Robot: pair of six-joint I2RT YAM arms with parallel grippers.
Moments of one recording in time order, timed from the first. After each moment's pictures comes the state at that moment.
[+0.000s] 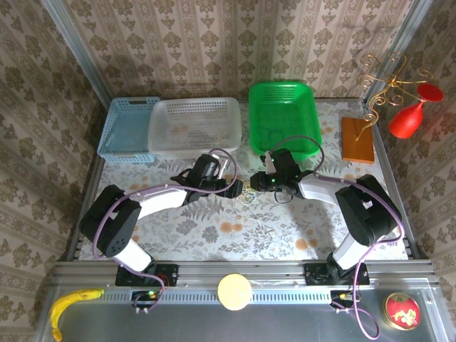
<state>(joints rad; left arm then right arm) -0.73 1.57 0.79 0.00 0.13 -0.34 0.47 1.64 0.79 0.03 -0.37 0.53</state>
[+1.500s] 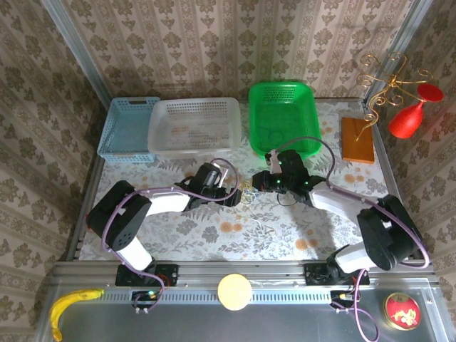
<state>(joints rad) -0.75 1.64 0.71 0.10 0.11 -0.32 0.49 1.41 0.71 0.04 -0.42 0.65</state>
